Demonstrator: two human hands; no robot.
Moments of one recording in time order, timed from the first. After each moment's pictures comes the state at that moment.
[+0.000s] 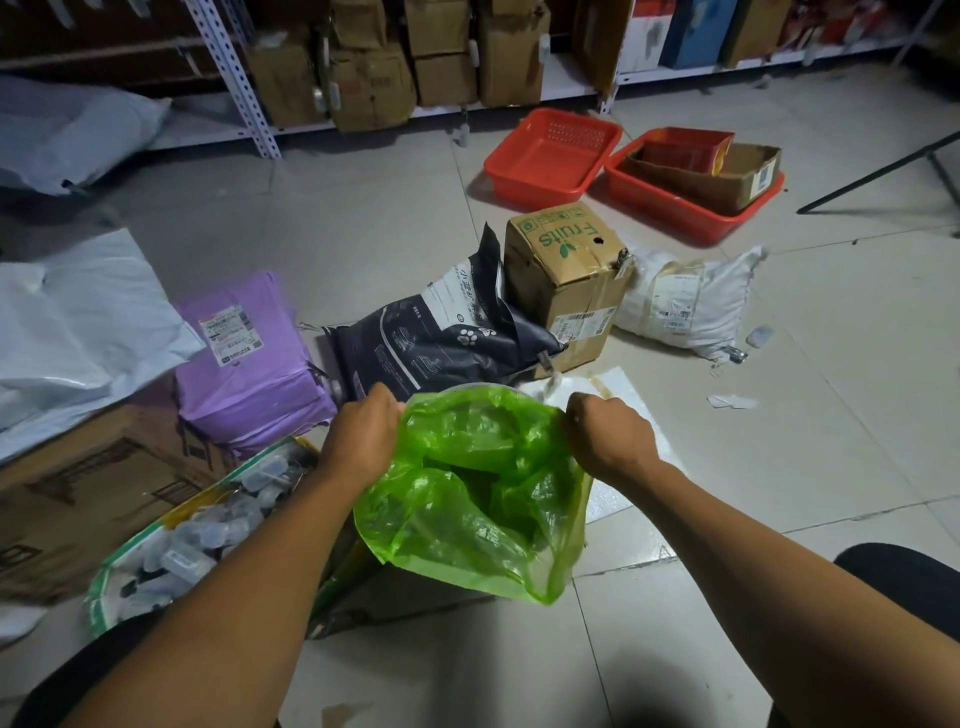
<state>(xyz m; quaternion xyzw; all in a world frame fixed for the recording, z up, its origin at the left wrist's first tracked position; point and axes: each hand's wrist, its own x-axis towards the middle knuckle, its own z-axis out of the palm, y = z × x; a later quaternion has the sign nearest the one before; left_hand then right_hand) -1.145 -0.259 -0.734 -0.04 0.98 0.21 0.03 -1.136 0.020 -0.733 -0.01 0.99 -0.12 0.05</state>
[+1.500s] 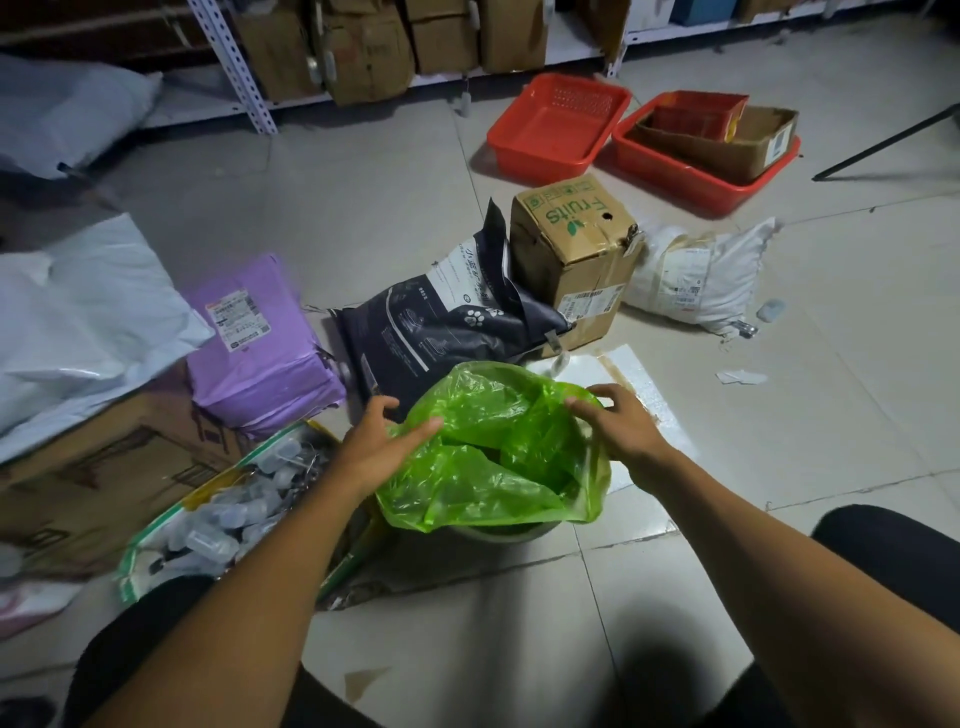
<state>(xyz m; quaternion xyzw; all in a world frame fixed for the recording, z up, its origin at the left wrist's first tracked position) -1.120 -0.271 -0.743 -0.16 0.88 0.39 0.20 -1.126 0.026 -0.750 0.23 0.77 -0.57 0.16</state>
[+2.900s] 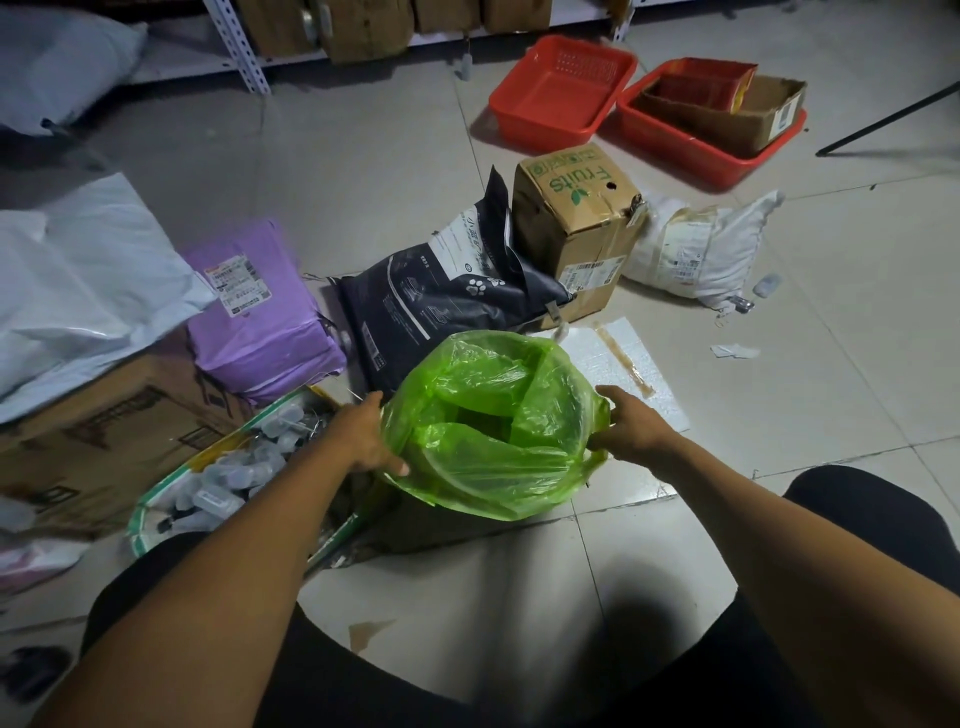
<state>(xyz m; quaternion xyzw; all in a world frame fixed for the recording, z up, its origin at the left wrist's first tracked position) -1.113 -0.295 -0.746 -0.10 0.93 0.16 0.32 -1.100 0.045 -0.762 0.16 0.86 -0.41 0.26</state>
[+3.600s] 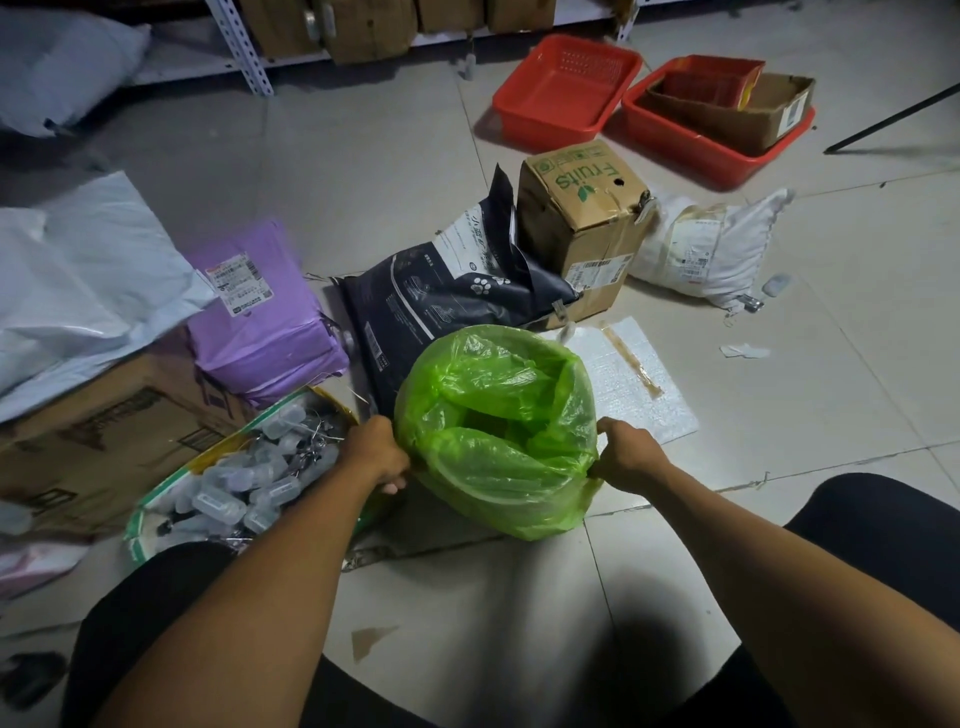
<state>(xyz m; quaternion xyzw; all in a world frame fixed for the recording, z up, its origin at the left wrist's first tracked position) -1.100 -0.280 -0.769 -0.22 0.89 0.28 0.29 -1.087 0.033 -0.795 0.11 0.92 -0.25 0.29</state>
